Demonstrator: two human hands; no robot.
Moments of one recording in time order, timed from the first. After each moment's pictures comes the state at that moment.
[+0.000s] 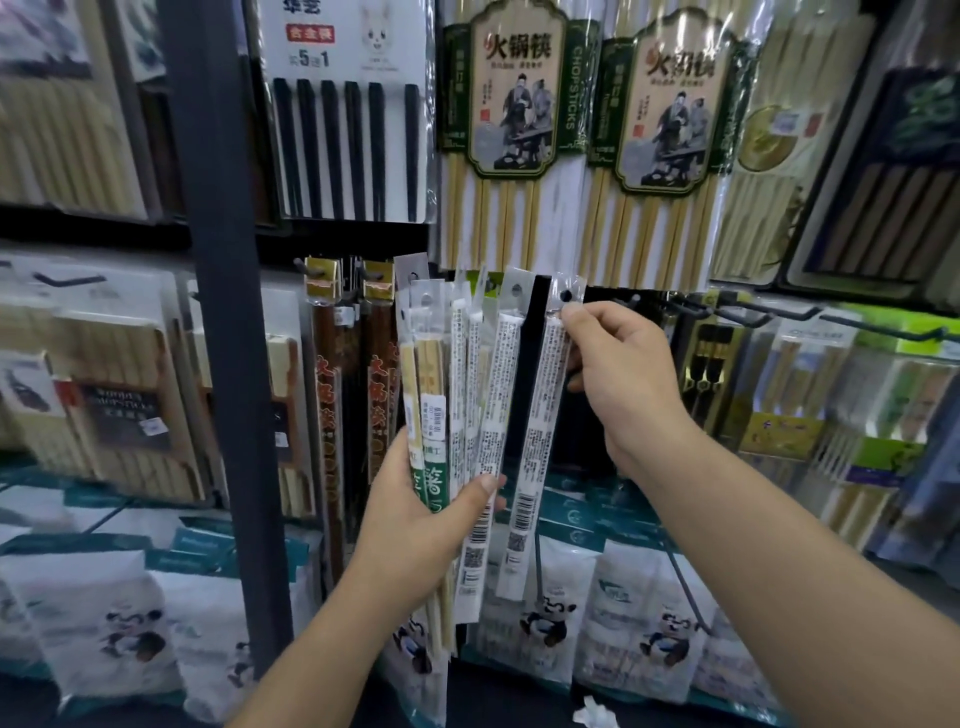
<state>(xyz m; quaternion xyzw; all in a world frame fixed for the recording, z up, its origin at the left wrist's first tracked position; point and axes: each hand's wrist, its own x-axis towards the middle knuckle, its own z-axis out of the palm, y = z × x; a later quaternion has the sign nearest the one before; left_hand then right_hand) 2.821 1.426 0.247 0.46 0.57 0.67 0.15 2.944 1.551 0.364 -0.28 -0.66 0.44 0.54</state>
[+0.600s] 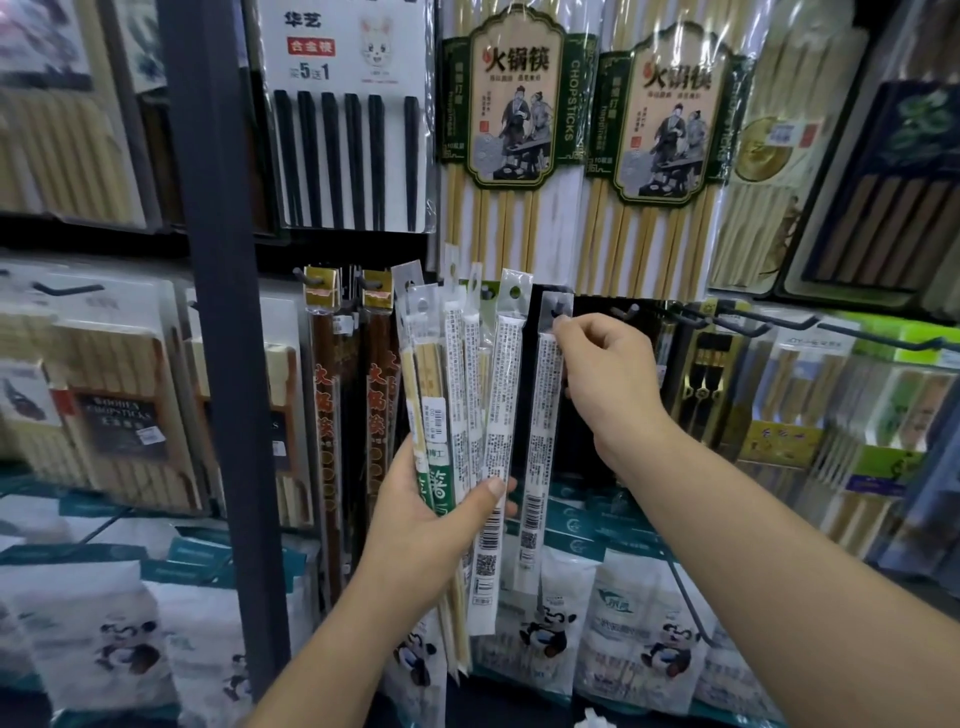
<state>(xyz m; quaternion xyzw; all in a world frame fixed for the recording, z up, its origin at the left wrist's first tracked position) 2.825 1.432 0.248 0.46 0.55 0.68 0.17 2.932 1.566 0.362 -0.32 -0.68 0.38 0.54</state>
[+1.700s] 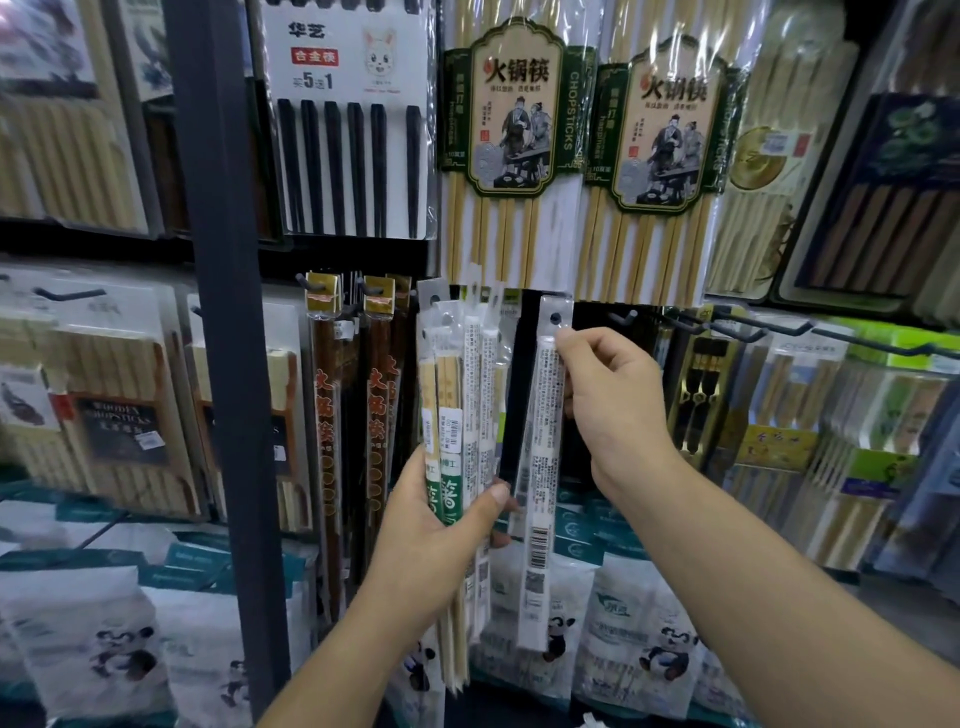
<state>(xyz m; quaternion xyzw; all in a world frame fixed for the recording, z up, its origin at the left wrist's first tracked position) 2.833 1.426 0.254 0.48 0.51 0.69 0.19 2.939 1.543 0.354 -0.27 -0.63 0.47 0.56</state>
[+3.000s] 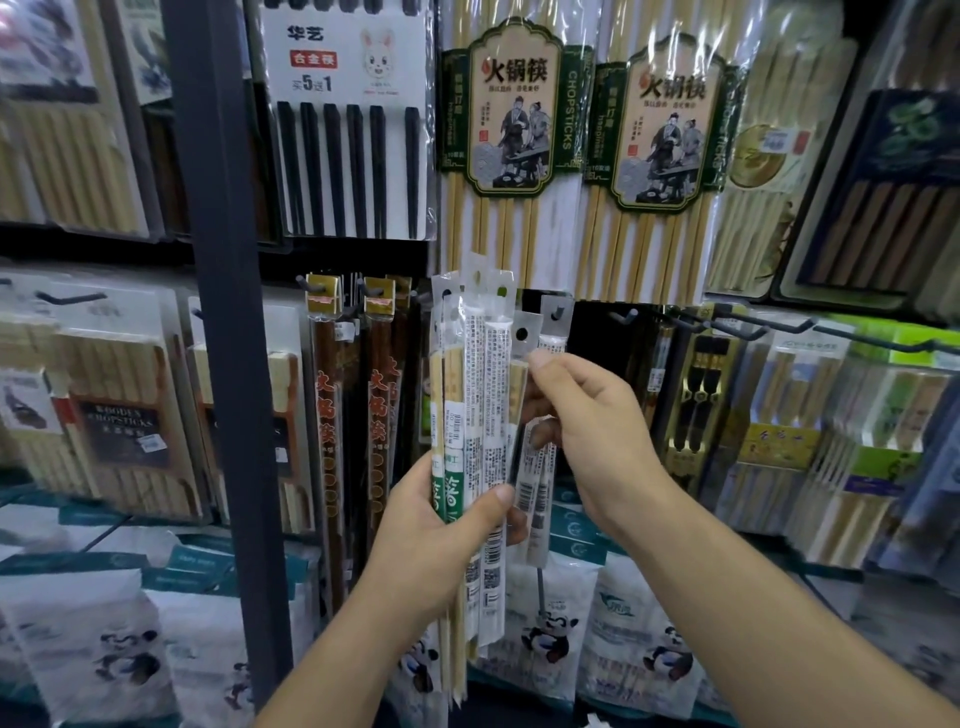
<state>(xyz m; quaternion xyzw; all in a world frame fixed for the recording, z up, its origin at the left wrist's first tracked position) 2.828 1.428 0.254 0.48 0.47 0.70 0.24 2.942 1.521 0.339 -0.21 -0.69 0.49 0.50</state>
